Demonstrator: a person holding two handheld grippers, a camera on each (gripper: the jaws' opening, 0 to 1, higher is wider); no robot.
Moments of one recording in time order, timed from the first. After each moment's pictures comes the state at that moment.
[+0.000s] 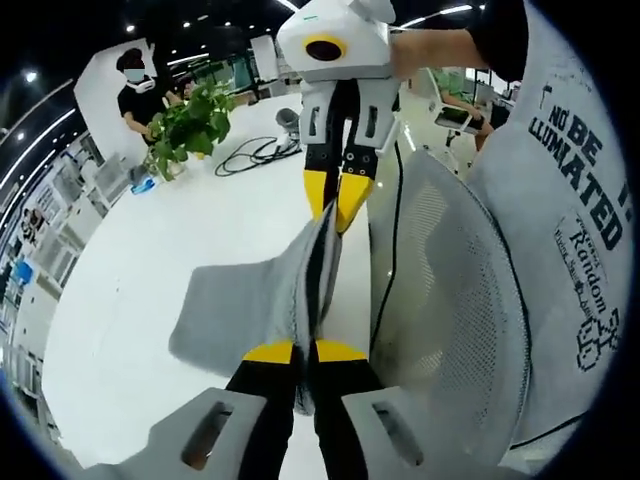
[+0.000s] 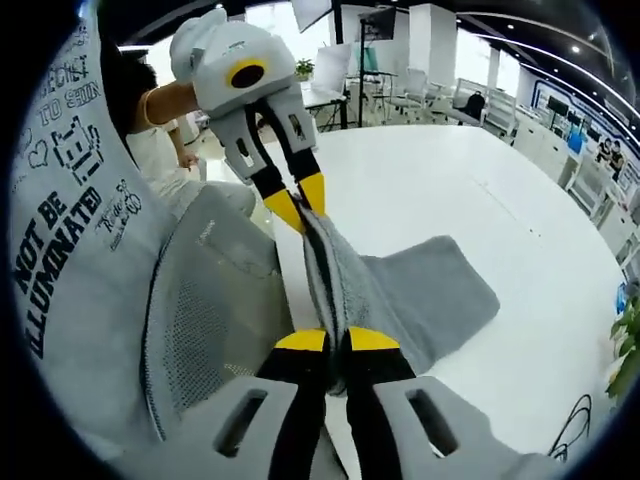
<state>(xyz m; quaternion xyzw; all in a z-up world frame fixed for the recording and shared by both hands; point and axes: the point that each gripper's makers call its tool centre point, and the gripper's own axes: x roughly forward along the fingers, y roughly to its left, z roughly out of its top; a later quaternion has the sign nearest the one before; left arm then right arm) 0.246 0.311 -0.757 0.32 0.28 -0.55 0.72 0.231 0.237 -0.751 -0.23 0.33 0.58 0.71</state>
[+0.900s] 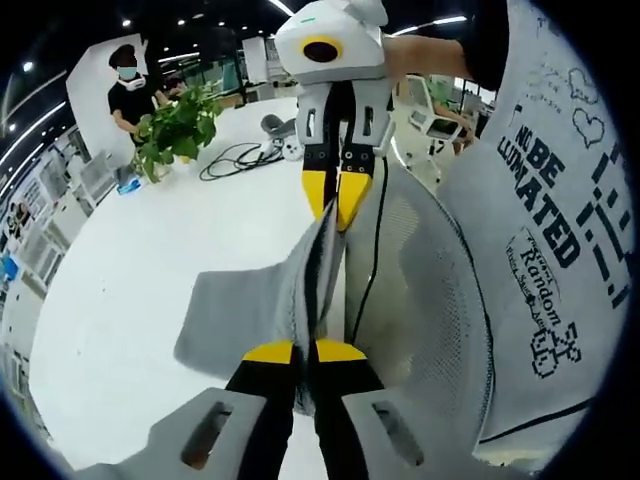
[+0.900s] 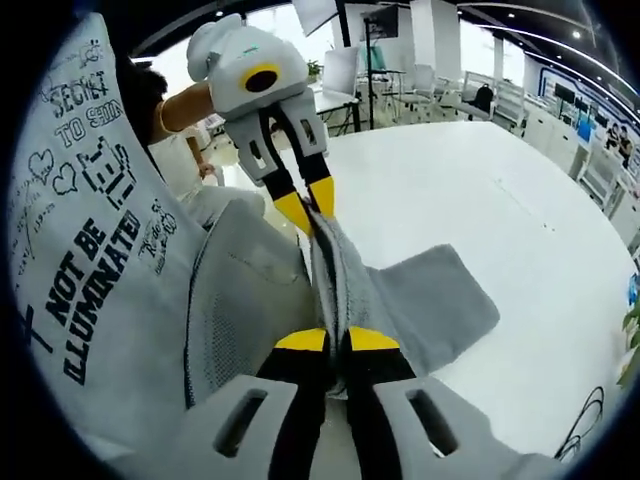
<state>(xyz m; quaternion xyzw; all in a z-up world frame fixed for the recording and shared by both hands) 0.235 0.315 -0.743 0.30 0.29 -0.57 0.71 0.217 0.241 -0.734 -0.20 0.35 0.59 0.70</state>
